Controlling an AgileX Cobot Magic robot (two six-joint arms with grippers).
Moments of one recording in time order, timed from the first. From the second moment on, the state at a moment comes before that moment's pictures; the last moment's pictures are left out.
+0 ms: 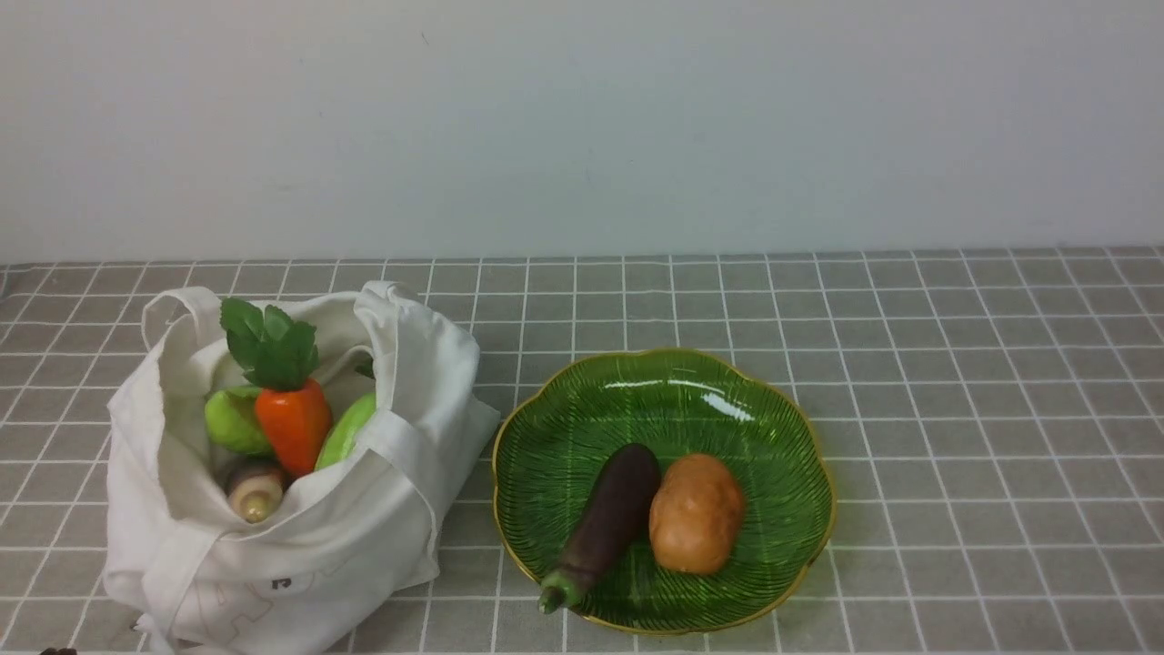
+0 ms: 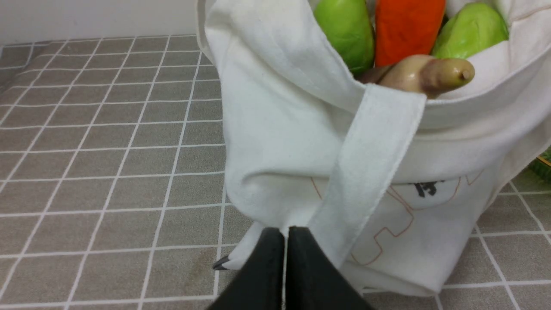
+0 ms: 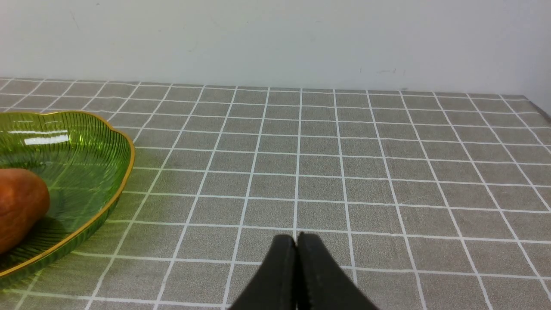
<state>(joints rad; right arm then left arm) 0.06 -0.01 0.02 -0.11 0.39 0.11 -0.04 -0.01 0.03 -0.05 0.38 0.02</state>
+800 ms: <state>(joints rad) 0.06 -0.01 0.02 -0.11 0.39 0.11 -0.04 -0.01 -0.03 -0.37 -0.35 -0.16</state>
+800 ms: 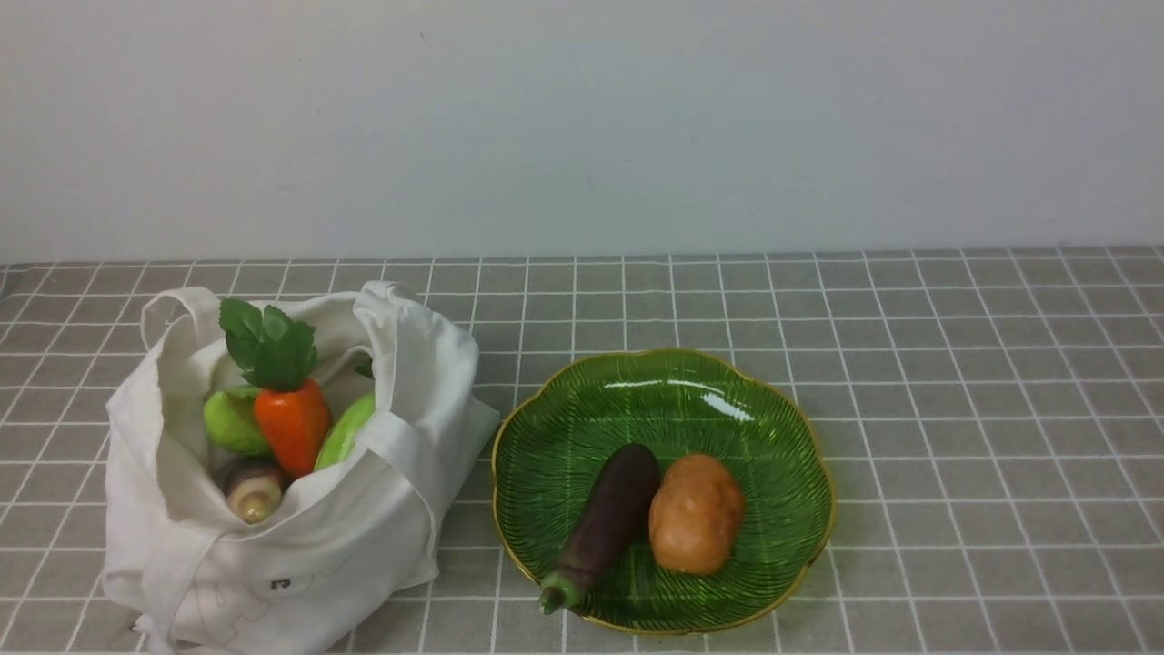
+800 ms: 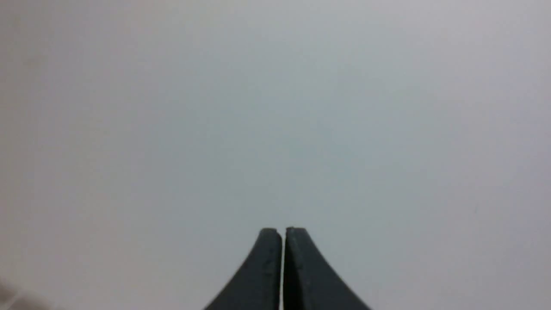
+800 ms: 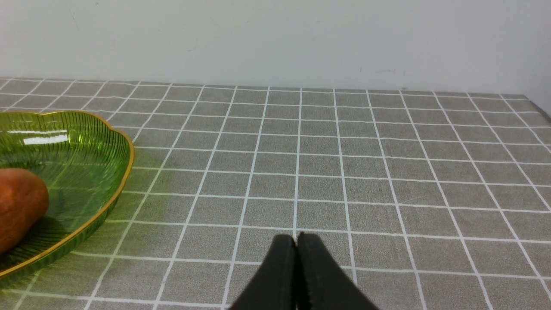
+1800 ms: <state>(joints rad) 0.06 -0.01 0.02 -0.10 0.39 0.10 -0.04 1.14 -0.88 -0.44 0.80 0.53</state>
